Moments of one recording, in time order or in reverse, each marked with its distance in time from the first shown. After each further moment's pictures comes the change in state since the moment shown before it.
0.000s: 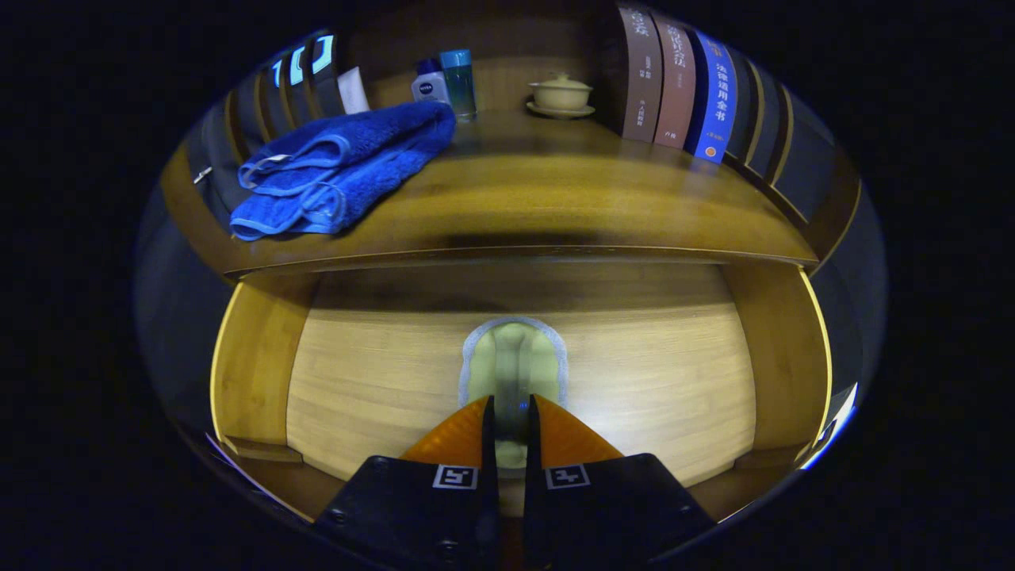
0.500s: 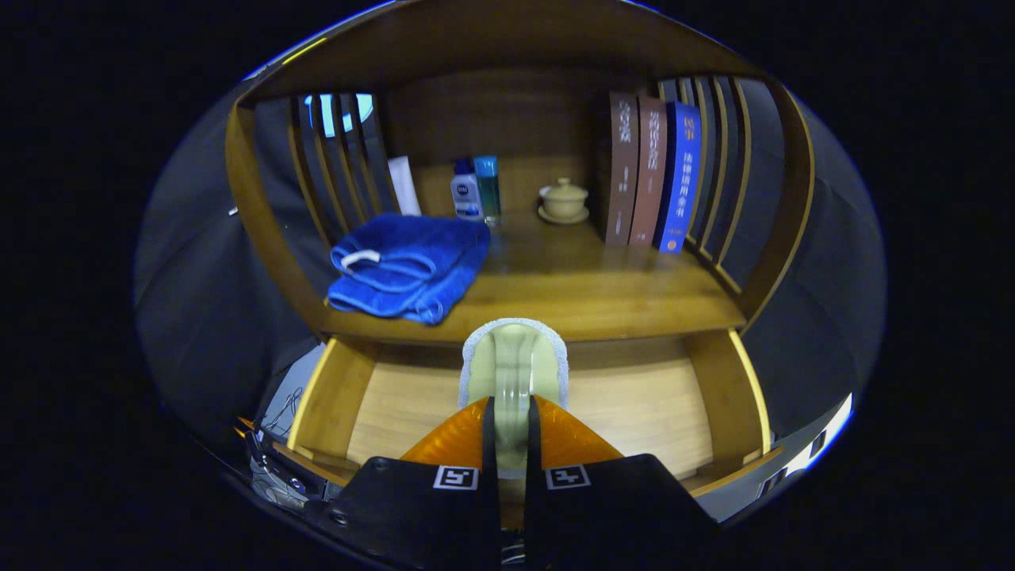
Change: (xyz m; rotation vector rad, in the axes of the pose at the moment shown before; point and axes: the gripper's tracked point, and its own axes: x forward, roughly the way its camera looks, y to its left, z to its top) arm -0.107 0.012 0.078 -0.009 -0.277 0.039
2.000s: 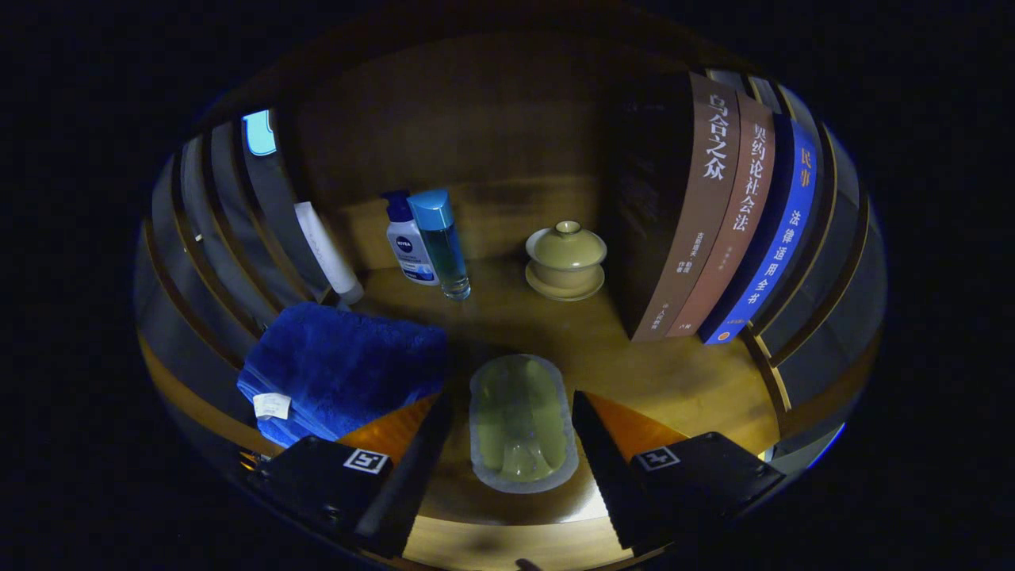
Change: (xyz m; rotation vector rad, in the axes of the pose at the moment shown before) arm 0.161 -0.024 0.109 0.063 0.072 -0.061
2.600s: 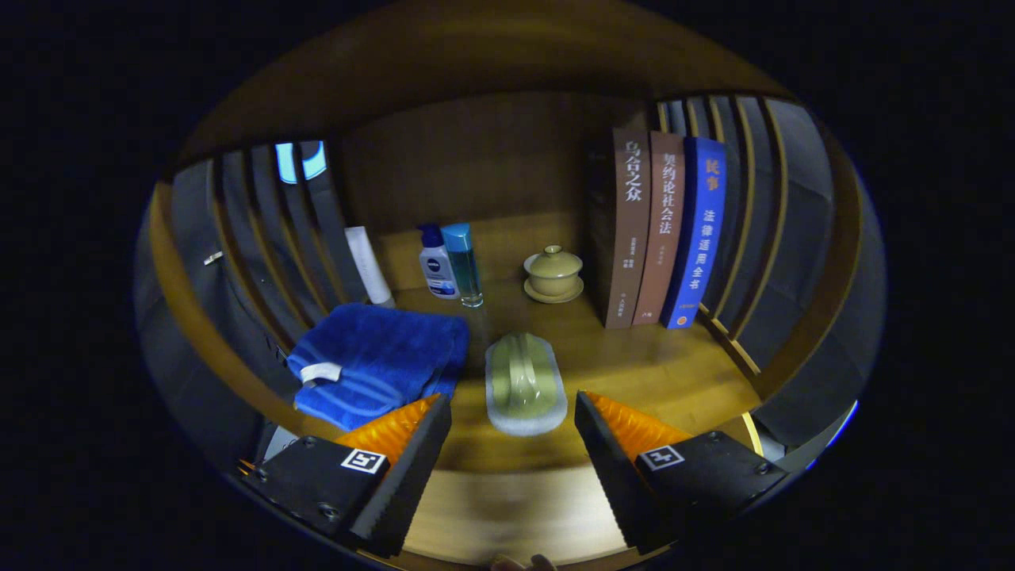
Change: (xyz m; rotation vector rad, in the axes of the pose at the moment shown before) arm -0.107 0.008 -0.042 0.015 -0.221 0.028
